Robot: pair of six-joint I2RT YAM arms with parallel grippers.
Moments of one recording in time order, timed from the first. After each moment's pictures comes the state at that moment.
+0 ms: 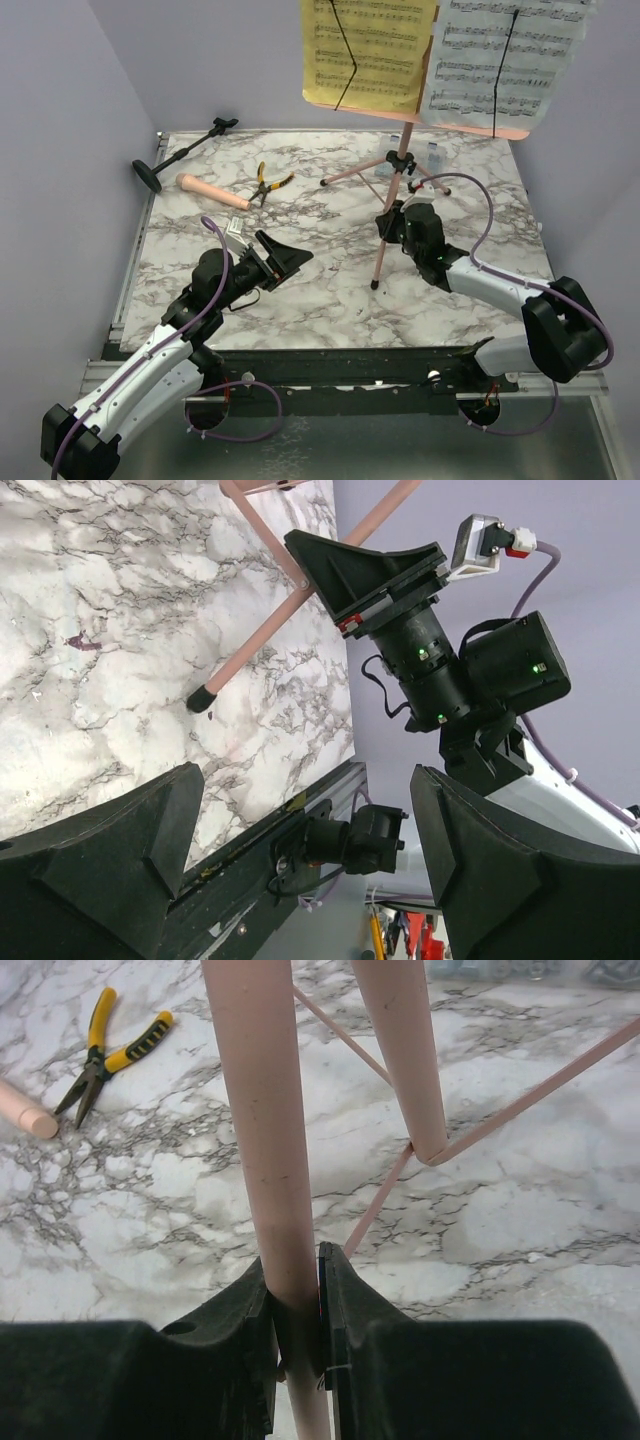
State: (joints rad) left arm -0.58 0.64 0.43 0.01 0.22 -1.19; right arm 0.58 1.38 0.66 0.33 0.27 0.47
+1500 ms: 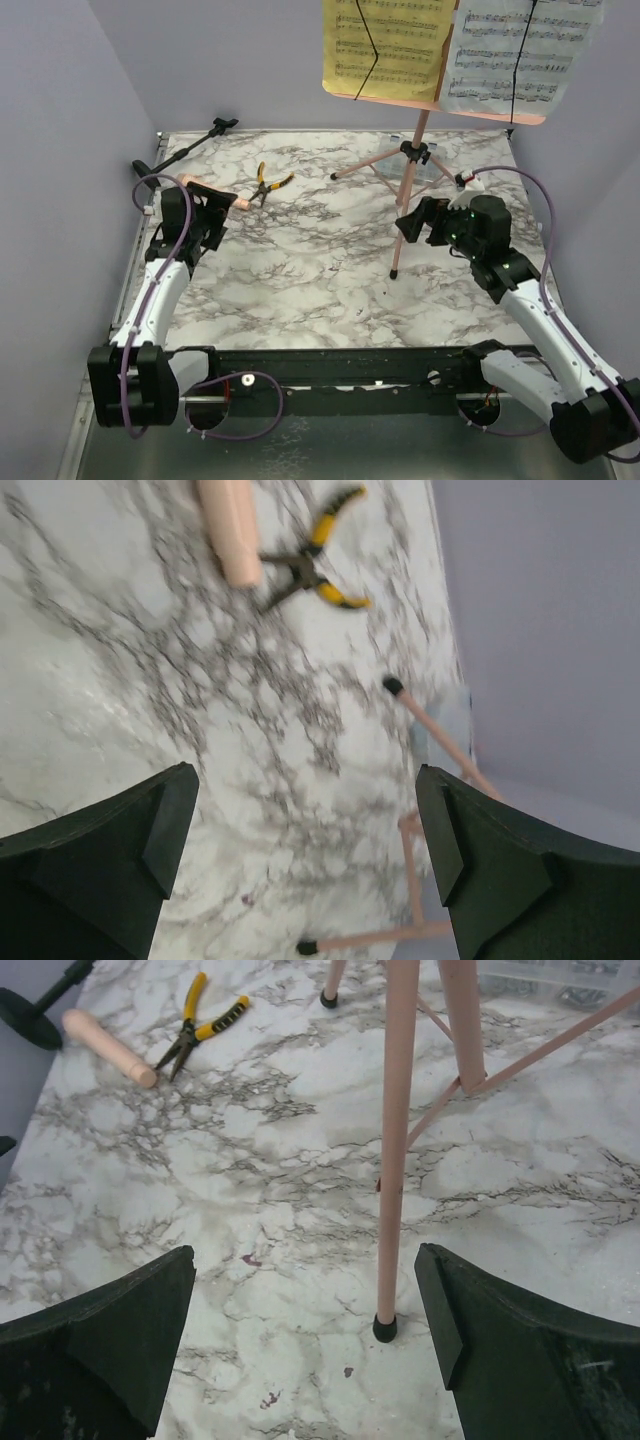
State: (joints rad) left arm 0.00 1.08 0.75 -0.20 0.14 -1.15; right arm 0.31 0.95 0.78 -0.22 -0.15 0.36
